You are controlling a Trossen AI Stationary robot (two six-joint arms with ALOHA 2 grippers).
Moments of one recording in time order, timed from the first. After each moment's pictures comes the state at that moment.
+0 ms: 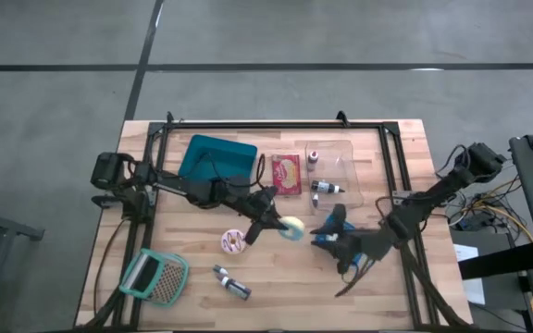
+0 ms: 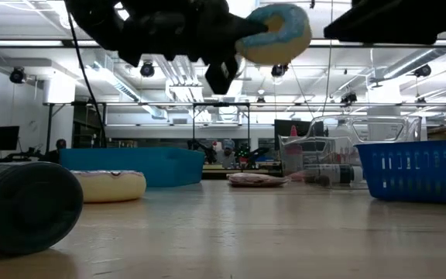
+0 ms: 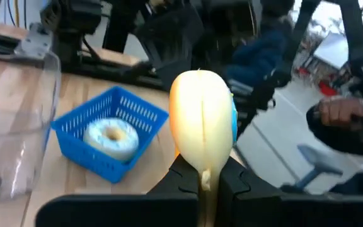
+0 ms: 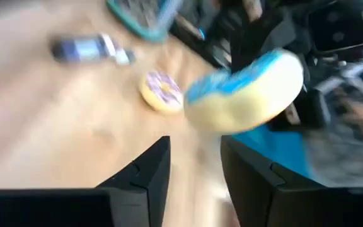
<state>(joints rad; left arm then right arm) -0.03 1.72 0.90 0.59 0.42 -0.32 0.64 1.27 0.60 0.20 0.70 -0.32</state>
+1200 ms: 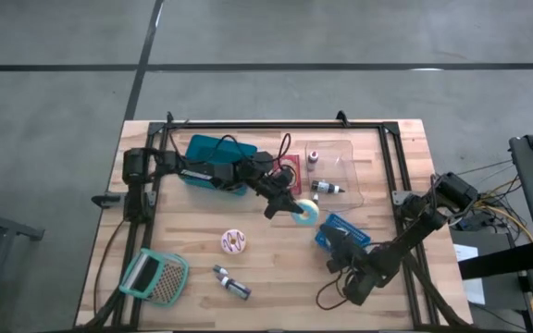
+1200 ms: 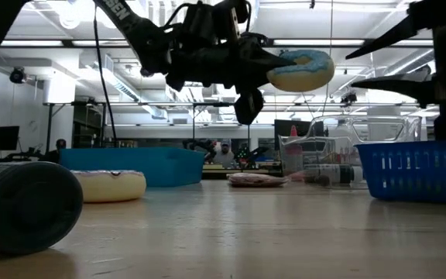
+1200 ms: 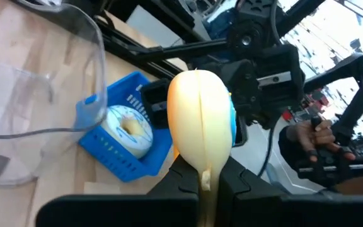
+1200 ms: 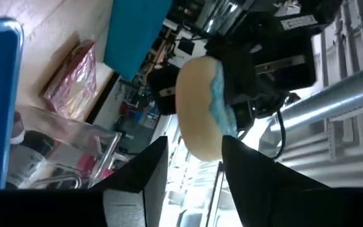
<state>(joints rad) 0.15 1.95 1.14 0.51 0.69 -0.55 0.82 1.75 0.76 -0.23 1.57 -0.77</state>
